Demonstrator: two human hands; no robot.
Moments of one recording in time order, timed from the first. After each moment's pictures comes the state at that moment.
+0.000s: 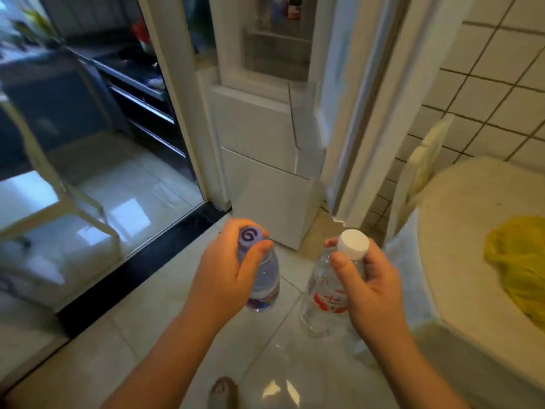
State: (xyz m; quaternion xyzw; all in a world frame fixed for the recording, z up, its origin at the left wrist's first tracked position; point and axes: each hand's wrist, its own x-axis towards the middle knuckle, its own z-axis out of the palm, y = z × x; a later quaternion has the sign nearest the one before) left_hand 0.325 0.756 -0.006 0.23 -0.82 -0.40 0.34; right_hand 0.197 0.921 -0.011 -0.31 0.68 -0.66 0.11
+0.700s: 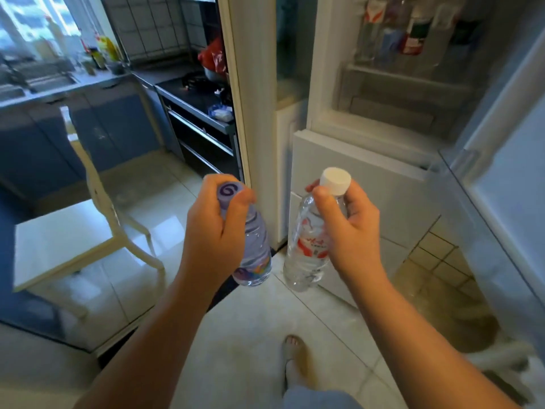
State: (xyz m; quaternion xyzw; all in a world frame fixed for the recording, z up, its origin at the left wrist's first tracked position) left_hand 0.310 0.374 0.044 0.25 -0.76 -0.35 0.49; right_hand 0.165 0.480 0.039 -0.38 0.57 -0.72 0.15
